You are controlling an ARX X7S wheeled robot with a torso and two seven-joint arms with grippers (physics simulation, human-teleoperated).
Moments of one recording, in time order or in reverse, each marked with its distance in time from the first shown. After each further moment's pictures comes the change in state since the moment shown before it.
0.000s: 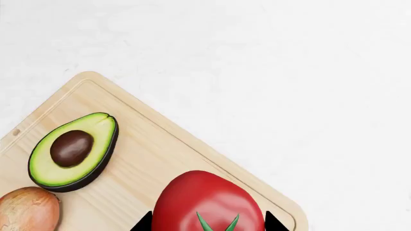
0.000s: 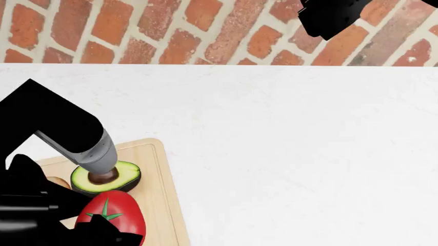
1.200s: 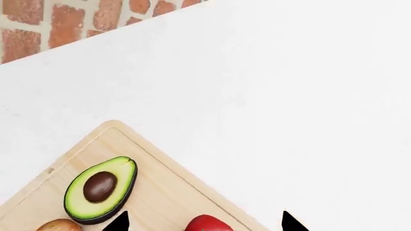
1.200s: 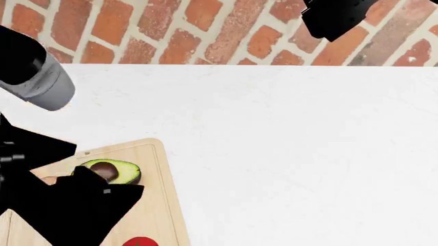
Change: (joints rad) left arm -0.086 -0.035 -0.080 -0.007 -0.005 0.042 0.008; right arm 0.023 0.012 0.010 -0.025 0.037 0.035 0.023
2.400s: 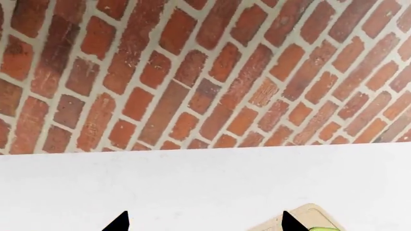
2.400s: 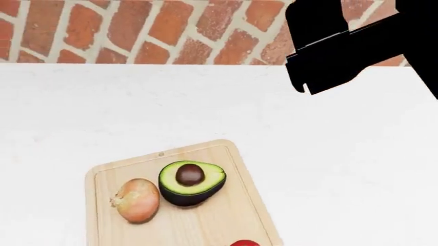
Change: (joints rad) left arm -0.239 -0.610 -0.227 0.084 0.026 -0.100 -0.083; right arm -0.238 0.166 0.309 -0.352 0.624 -0.110 0.727
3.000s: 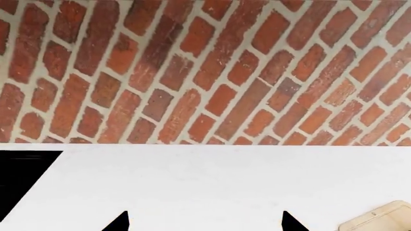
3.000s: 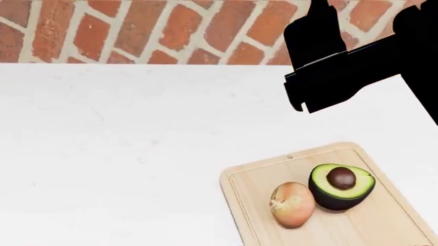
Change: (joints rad) left arm 0.011 -0.106 -0.045 0.063 -0.055 -0.004 -0.032; right arm -0.031 0.027 0.008 -0.040 0.053 -0.020 0.040
